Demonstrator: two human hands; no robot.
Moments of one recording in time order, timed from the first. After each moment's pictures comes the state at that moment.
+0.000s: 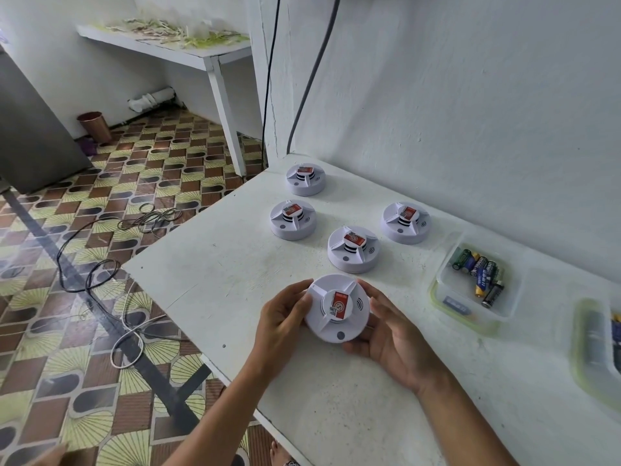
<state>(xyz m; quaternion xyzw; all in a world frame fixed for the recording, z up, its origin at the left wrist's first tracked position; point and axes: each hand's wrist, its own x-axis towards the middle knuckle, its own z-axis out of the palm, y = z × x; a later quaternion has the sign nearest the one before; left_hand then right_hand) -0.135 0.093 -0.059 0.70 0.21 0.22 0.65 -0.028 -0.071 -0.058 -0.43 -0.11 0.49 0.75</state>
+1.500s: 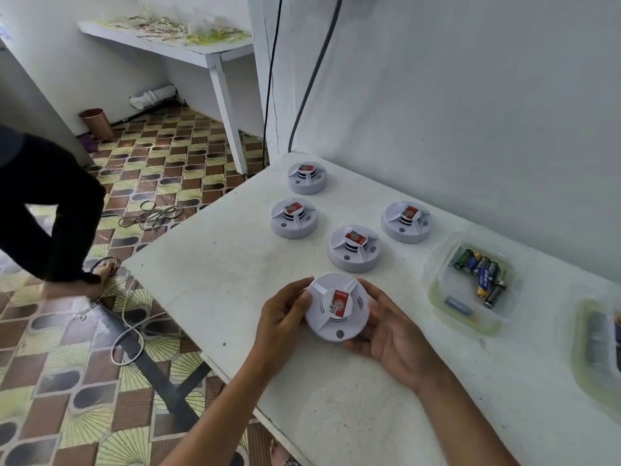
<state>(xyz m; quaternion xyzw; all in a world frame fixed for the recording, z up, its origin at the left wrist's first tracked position) -0.133 0.093 -0.057 0.70 0.22 0.21 0.65 -0.027 -0.070 -0.058 -0.43 -0.08 0.49 0.76</state>
